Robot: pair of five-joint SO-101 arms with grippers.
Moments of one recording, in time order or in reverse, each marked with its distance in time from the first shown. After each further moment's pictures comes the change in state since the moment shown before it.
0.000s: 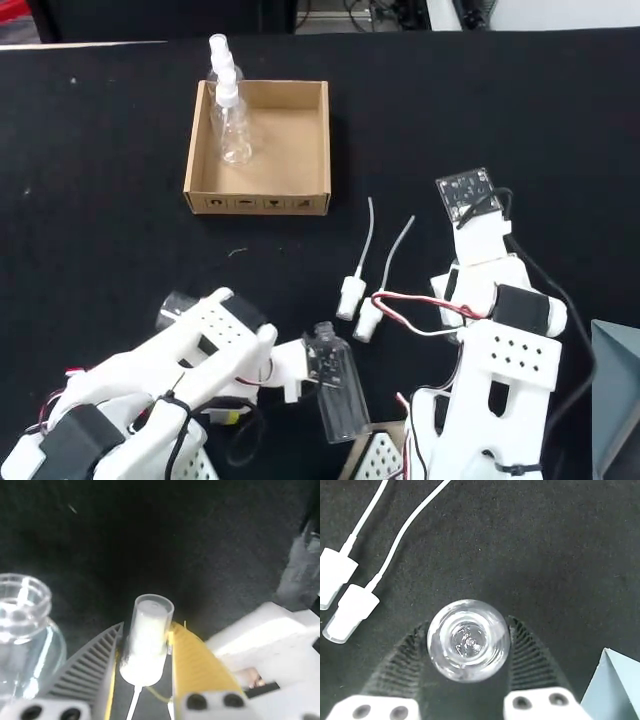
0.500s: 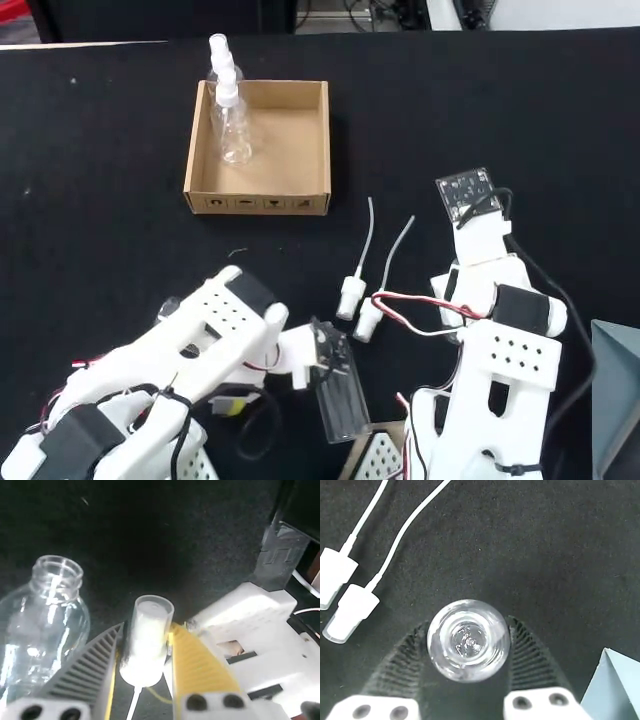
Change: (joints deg) left arm 0.0 0.1 -11.1 13.0 0.0; right arm 0.0 0.0 0.0 0.0 0.0
